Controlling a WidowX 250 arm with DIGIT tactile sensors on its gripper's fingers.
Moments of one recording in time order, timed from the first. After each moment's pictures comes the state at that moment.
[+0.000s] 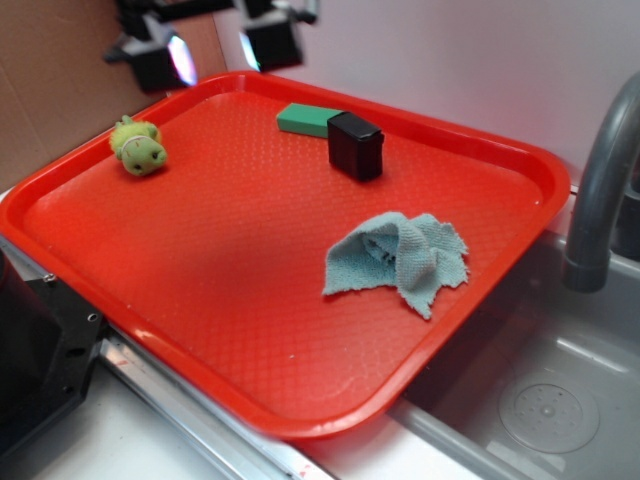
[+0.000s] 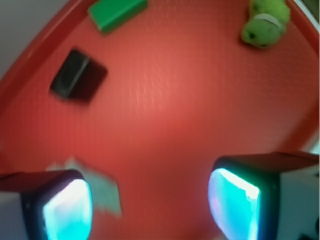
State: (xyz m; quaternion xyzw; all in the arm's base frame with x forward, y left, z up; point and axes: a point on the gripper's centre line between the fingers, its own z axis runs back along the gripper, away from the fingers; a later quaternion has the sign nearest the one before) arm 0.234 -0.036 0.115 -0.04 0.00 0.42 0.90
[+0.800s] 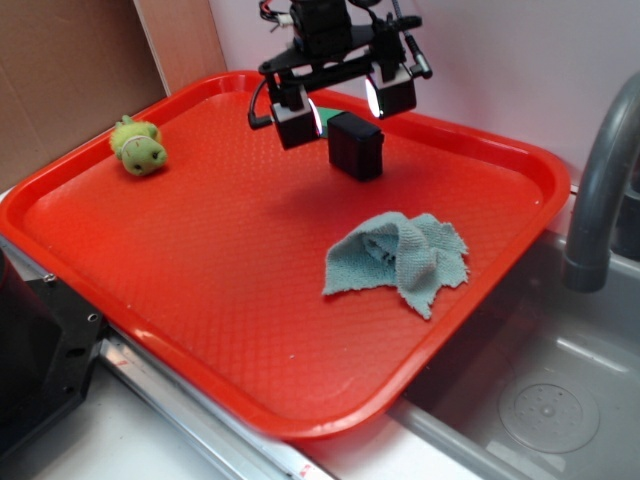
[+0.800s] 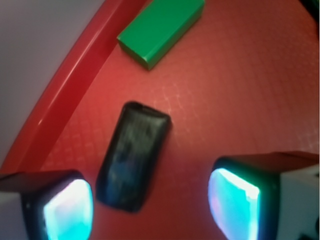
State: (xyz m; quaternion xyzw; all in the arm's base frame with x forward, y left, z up) arm 0.306 -0.040 0.060 -0.01 -0.07 0.51 0.86
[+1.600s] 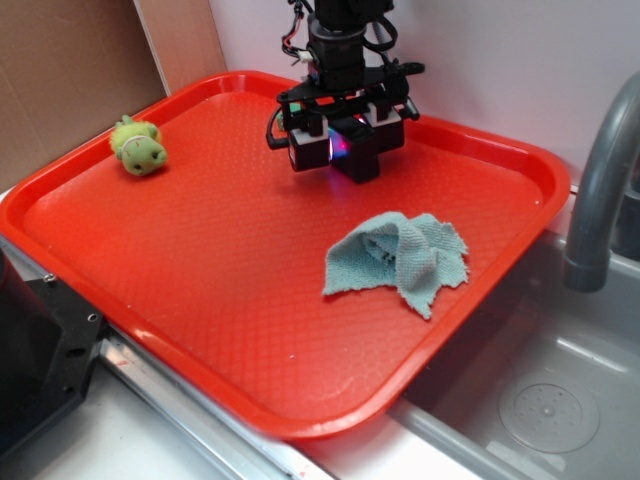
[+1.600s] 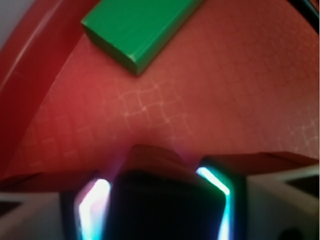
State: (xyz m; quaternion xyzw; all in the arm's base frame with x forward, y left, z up) arm 0.312 -0.023 0.026 0.03 -0.01 0.53 0.84
